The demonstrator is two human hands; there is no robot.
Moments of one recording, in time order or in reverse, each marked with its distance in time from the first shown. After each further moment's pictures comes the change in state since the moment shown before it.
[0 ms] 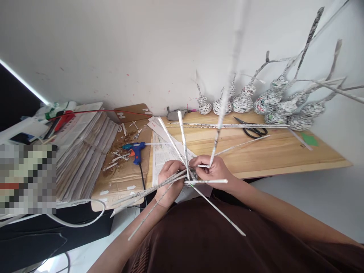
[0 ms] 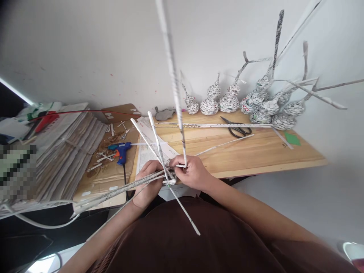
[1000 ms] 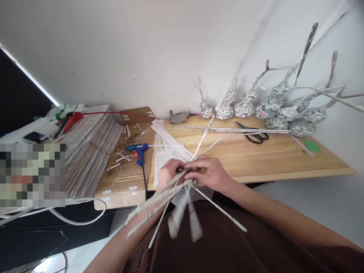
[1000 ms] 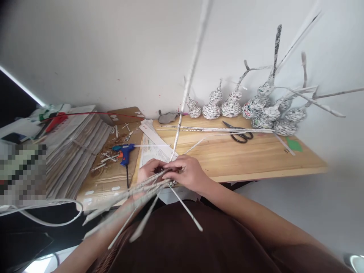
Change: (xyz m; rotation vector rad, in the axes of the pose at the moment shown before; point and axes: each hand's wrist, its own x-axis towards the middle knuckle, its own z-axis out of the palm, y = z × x) left_hand 0.014 -0.002 -0.005 -0.122 -0.086 -0.178; right_hand 0.015 -0.015 0.002 -0.155 -0.026 0.003
